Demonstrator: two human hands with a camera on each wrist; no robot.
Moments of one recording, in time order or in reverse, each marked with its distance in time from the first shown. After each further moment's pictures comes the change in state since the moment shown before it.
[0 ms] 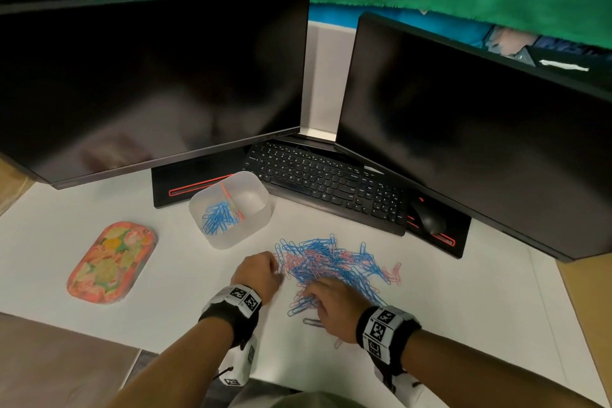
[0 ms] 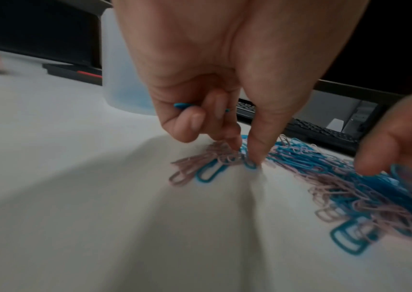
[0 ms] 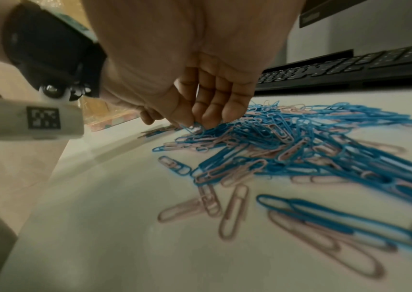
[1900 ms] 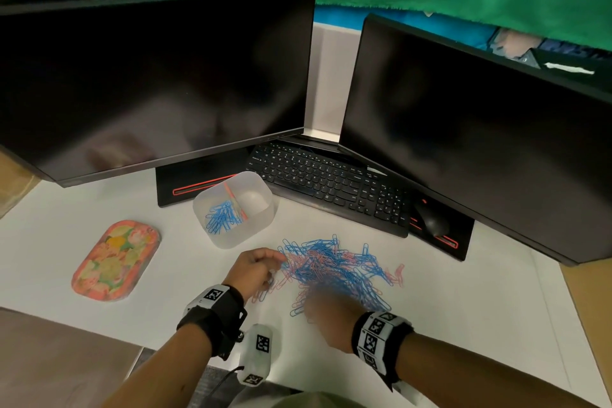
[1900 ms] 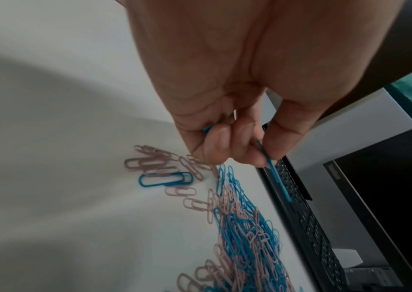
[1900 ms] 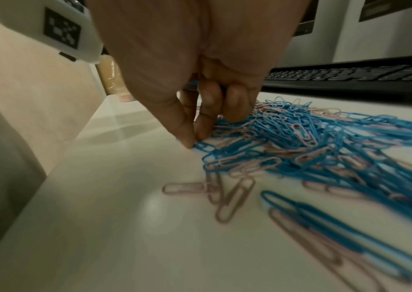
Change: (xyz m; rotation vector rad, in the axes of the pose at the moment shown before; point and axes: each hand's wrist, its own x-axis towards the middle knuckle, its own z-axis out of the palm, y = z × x) left_hand -0.019 0.005 -0.027 -0.893 -0.133 -0.144; right_hand -0.002 -0.015 0.003 -0.209 -0.244 0.007
